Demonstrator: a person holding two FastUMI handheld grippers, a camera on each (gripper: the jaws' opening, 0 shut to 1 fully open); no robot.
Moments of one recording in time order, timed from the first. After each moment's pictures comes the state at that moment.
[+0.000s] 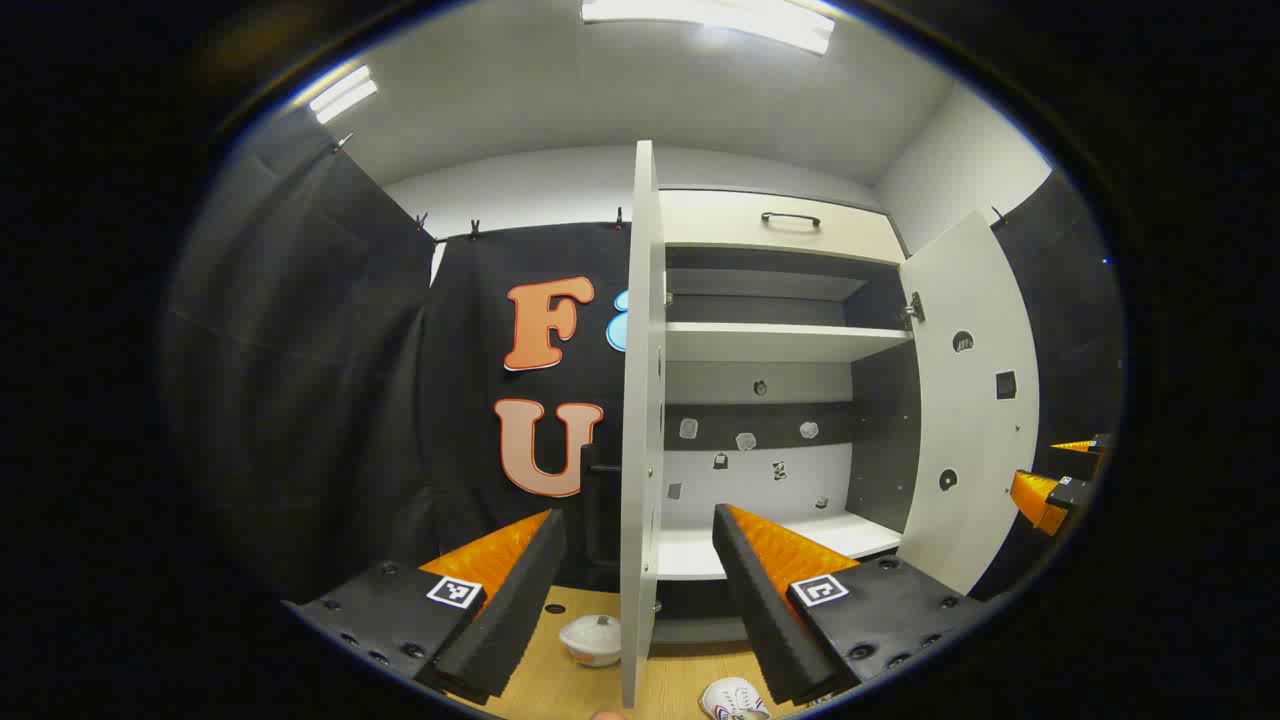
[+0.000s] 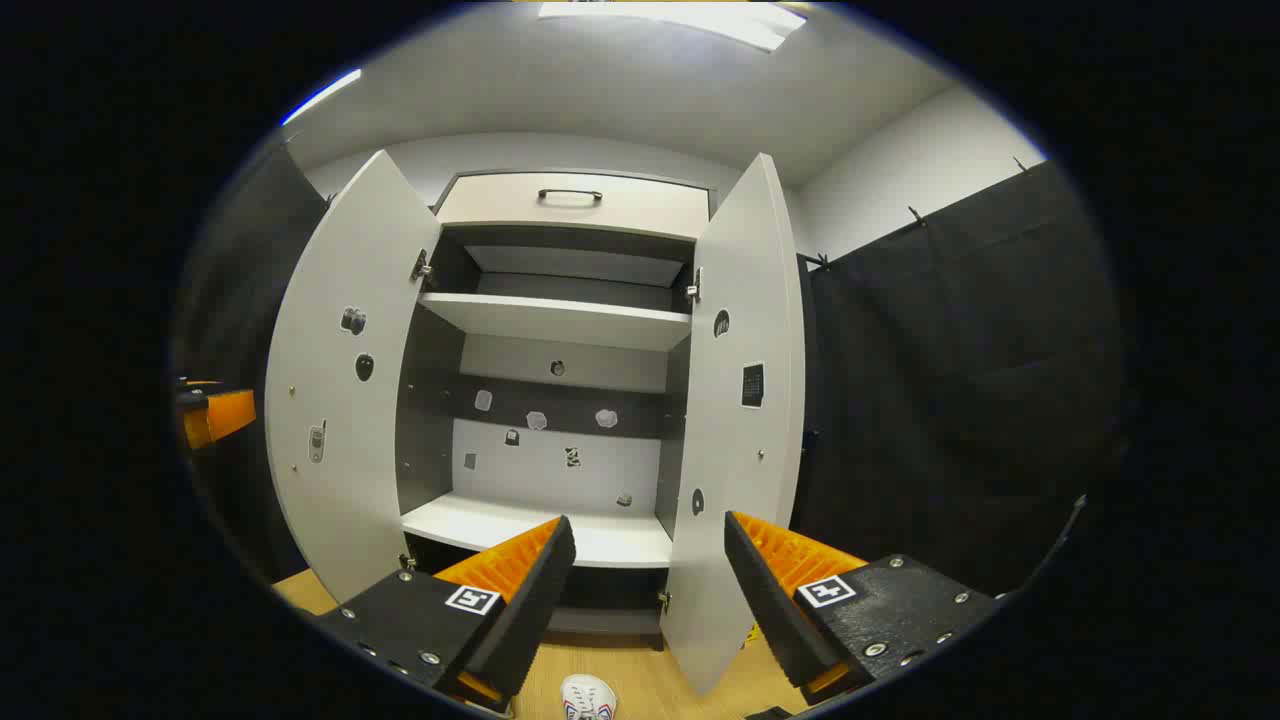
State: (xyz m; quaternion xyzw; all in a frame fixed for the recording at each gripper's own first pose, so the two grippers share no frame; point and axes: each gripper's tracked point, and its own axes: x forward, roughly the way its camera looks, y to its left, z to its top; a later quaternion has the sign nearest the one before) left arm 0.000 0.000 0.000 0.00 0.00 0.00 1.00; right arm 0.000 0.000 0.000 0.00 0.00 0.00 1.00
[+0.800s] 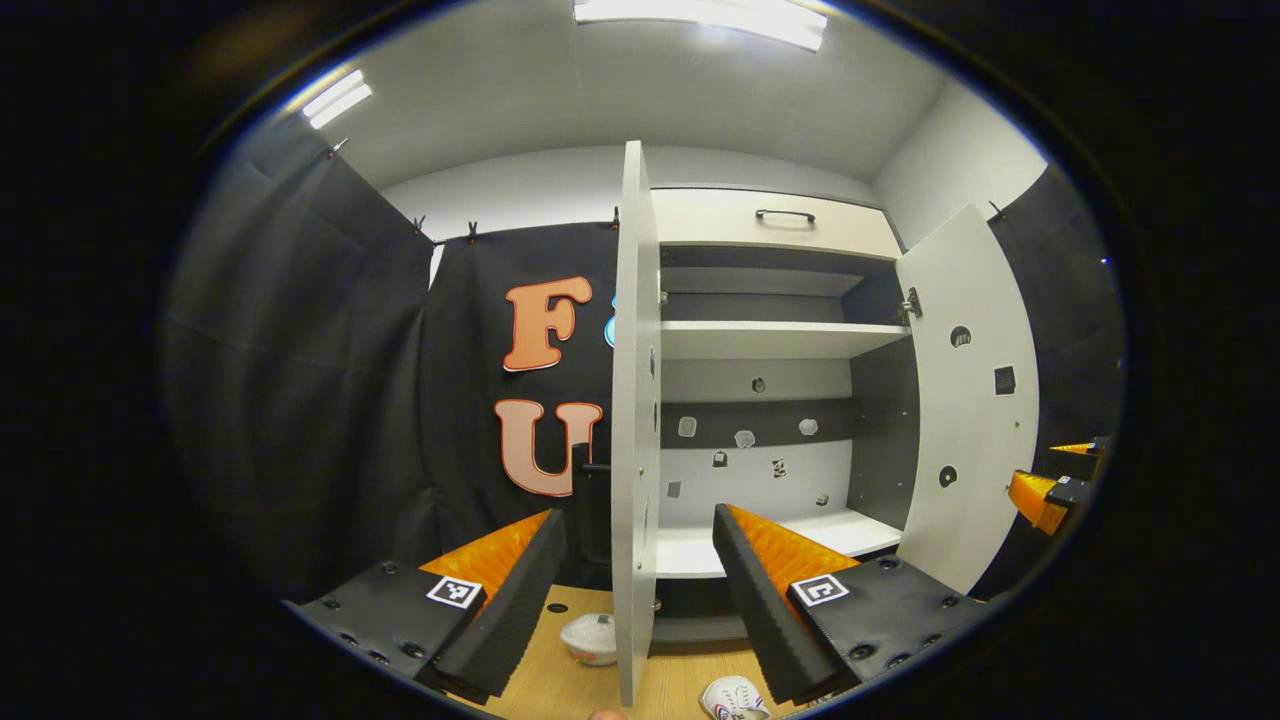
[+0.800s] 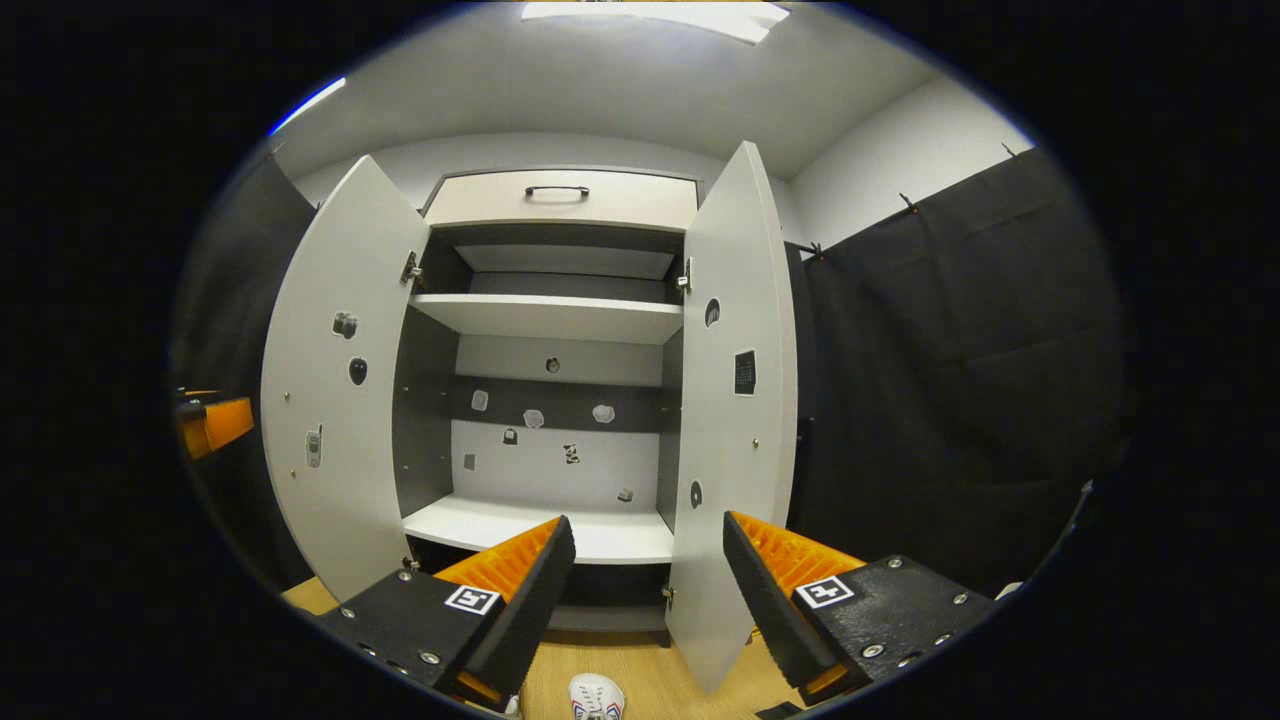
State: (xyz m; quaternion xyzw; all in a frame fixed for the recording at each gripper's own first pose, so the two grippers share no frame) left arm -0.002 -0.010 0.000 0.01 0.00 0.00 1.00; right arm 0.004 -0.007 -0.011 0.02 0.01 0.00 1.00
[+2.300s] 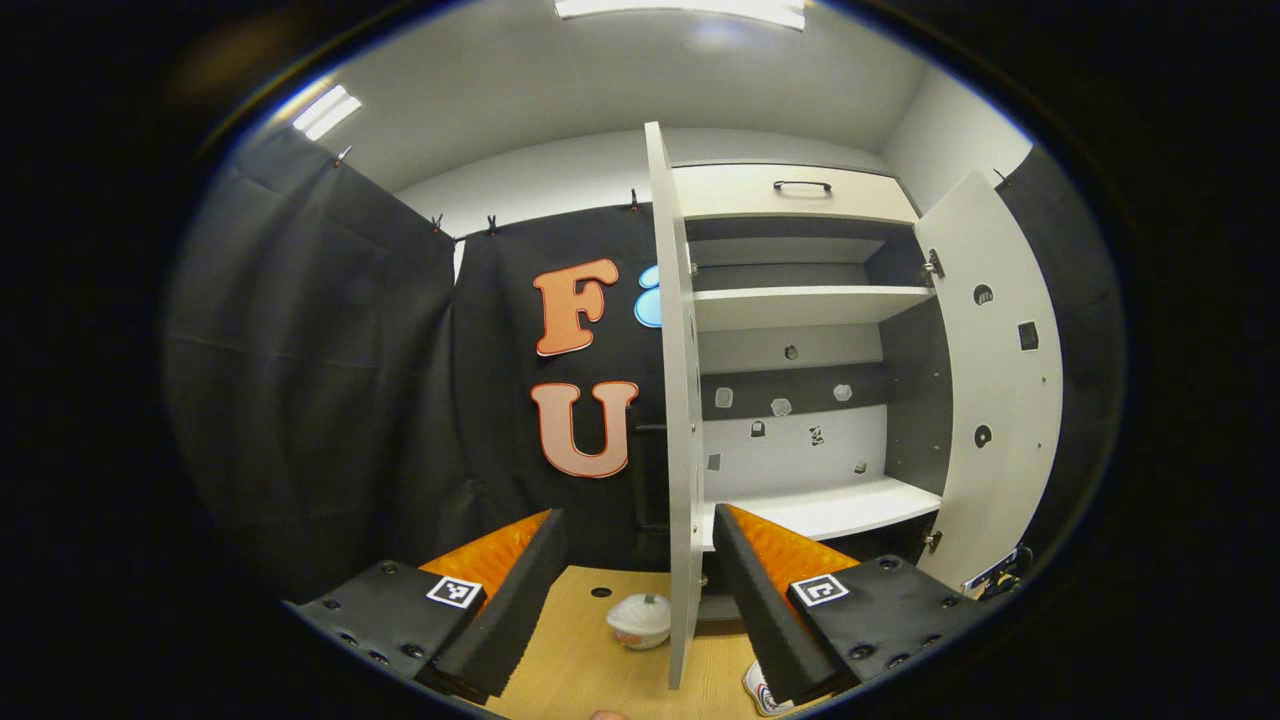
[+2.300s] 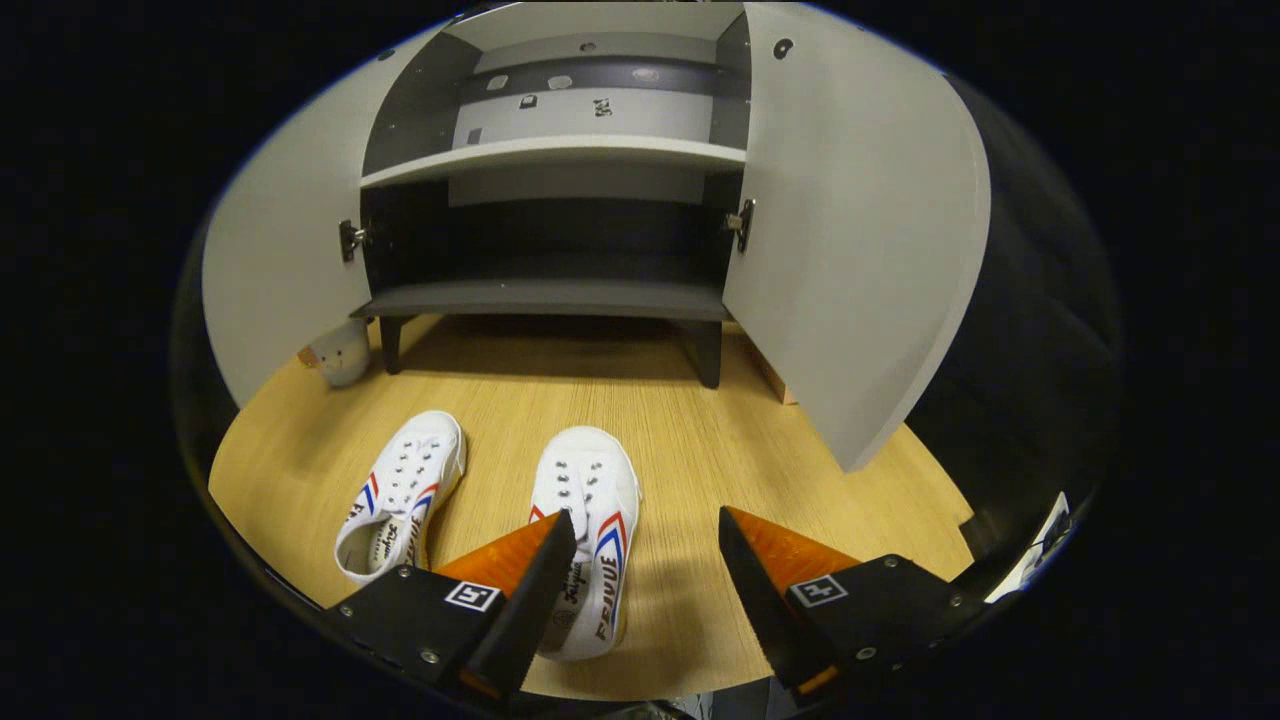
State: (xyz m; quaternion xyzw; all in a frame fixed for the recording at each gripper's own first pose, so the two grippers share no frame) left arm -0.020 0.027 -0.027 0.04 0.03 0.05 1.00; right arm -0.024 0.039 -0.457 -0.01 0.38 0.05 0.92
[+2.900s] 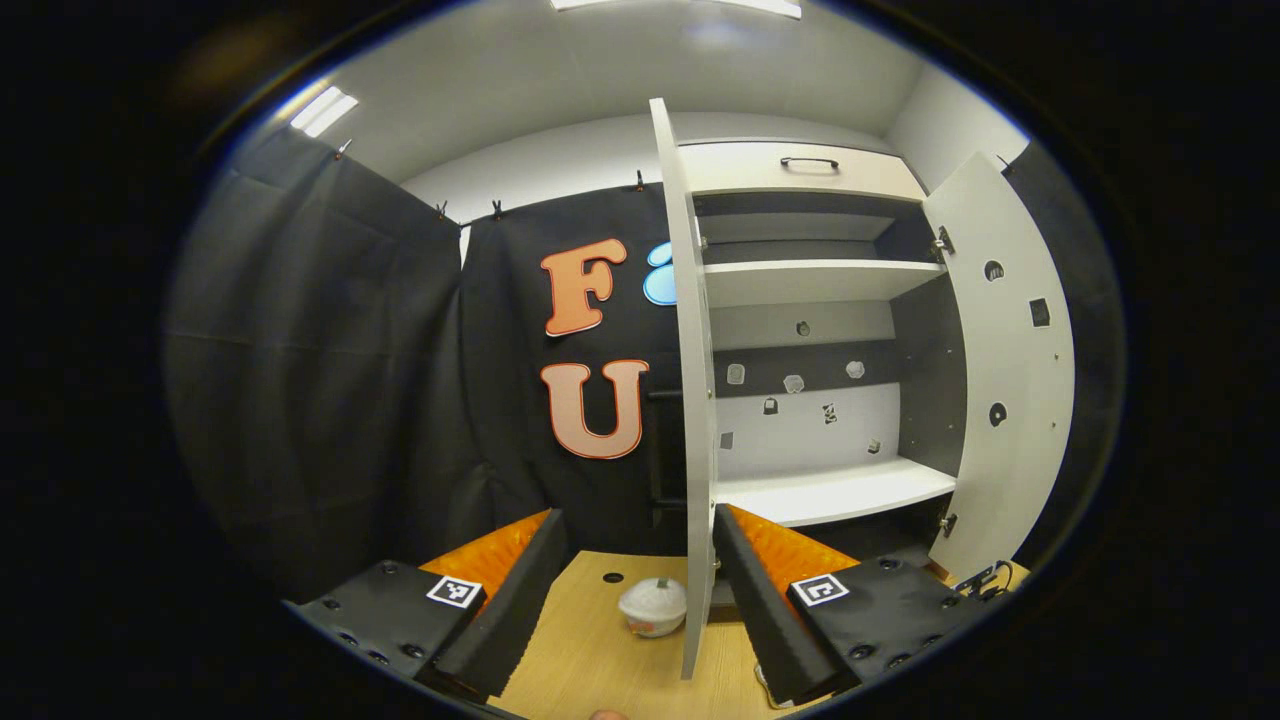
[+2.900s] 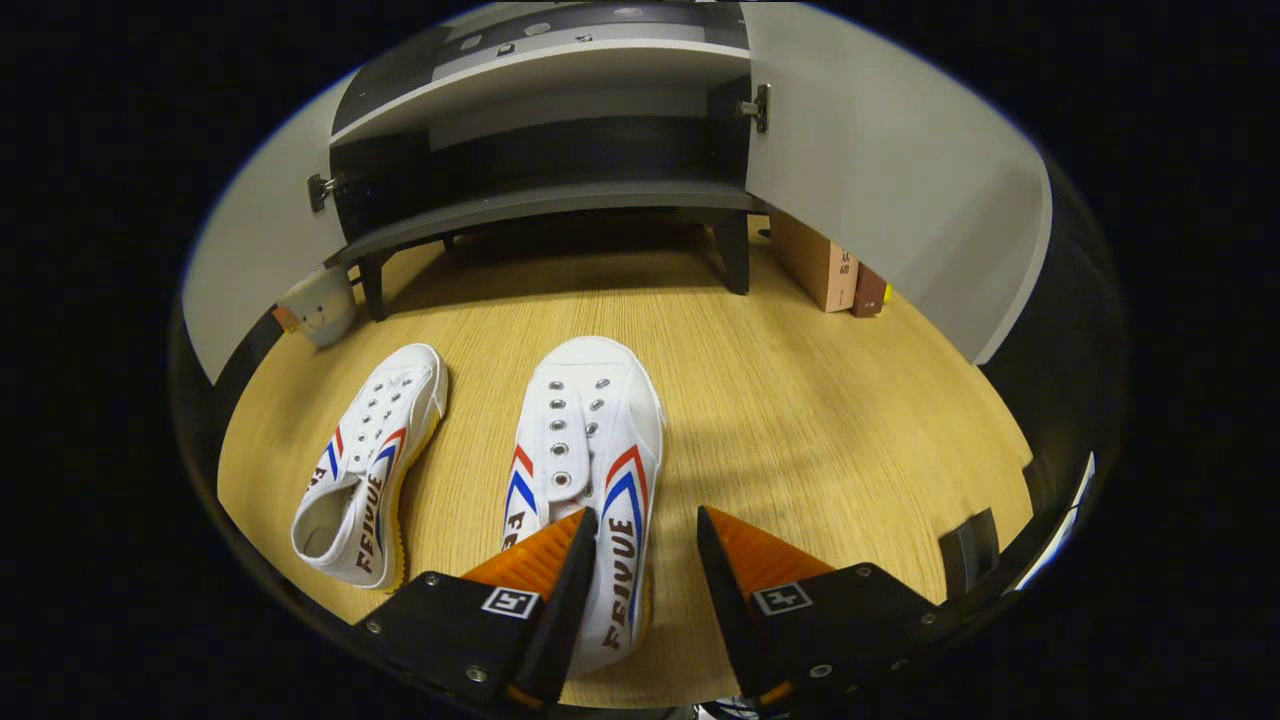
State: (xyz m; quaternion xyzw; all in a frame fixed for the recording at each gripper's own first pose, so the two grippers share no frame) left arm -0.019 0.034 -0.049 0.04 0.06 0.06 1.00; right arm -0.035 0.056 -0.522 0.04 0.46 0.06 0.88
